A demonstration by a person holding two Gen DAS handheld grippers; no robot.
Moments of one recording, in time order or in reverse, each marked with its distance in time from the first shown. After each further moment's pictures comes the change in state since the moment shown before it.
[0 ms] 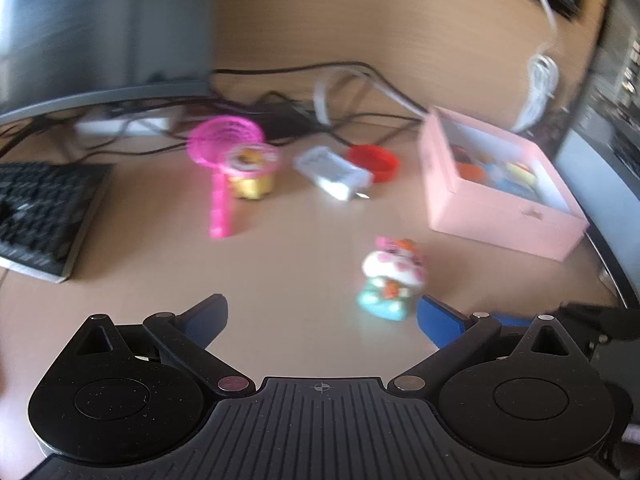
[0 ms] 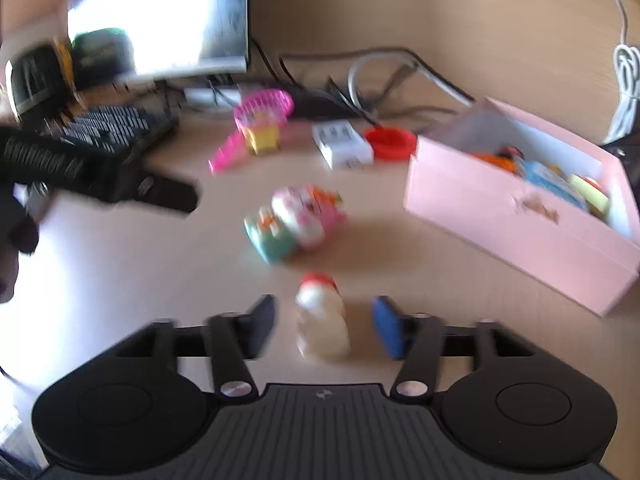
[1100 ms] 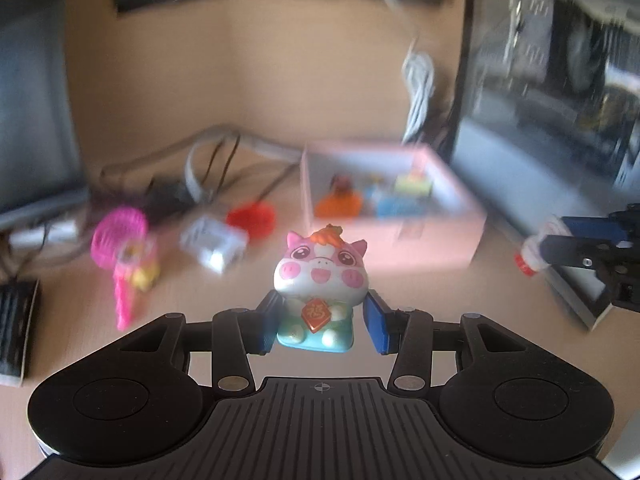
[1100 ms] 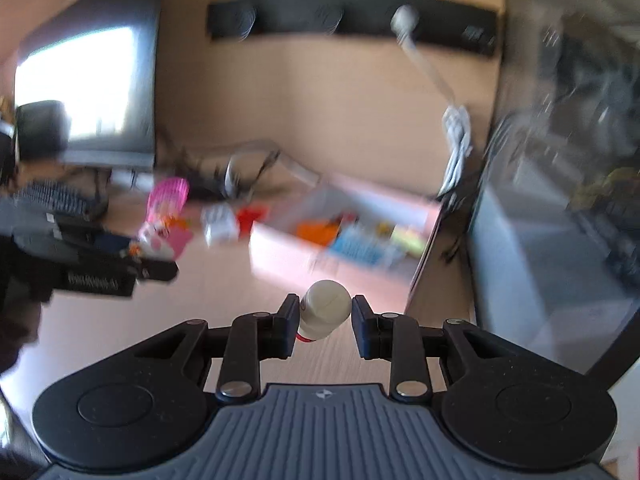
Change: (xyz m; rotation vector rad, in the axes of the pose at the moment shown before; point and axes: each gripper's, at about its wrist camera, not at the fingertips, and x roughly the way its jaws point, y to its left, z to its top) left arm -0.030 -0.095 0.025 0.241 -0.133 -0.125; right arm -0.149 -0.076 0.005 0.101 -0.215 -0.224
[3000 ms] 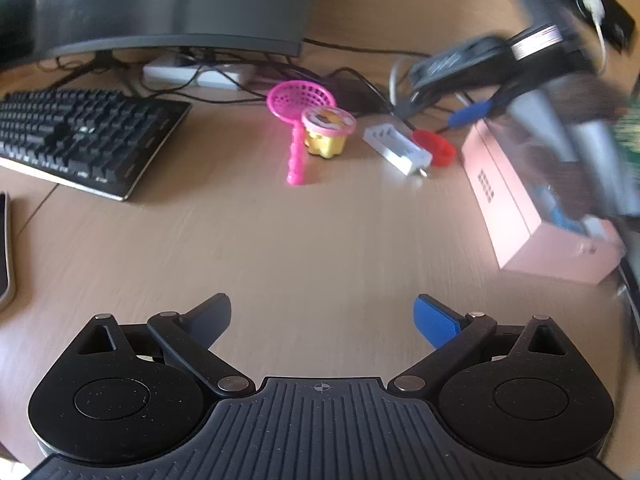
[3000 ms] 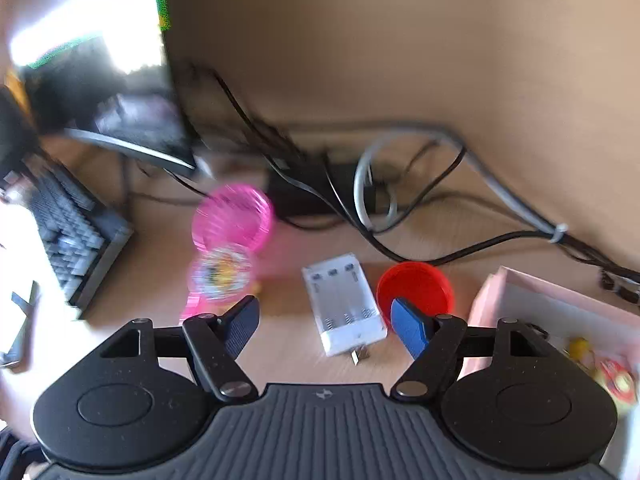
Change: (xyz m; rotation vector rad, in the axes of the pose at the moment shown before) left arm -0.026 0.129 -0.090 -0.433 0.150 0.208; right arm 0.297 0.148 0.125 -0.063 0.398 0.264
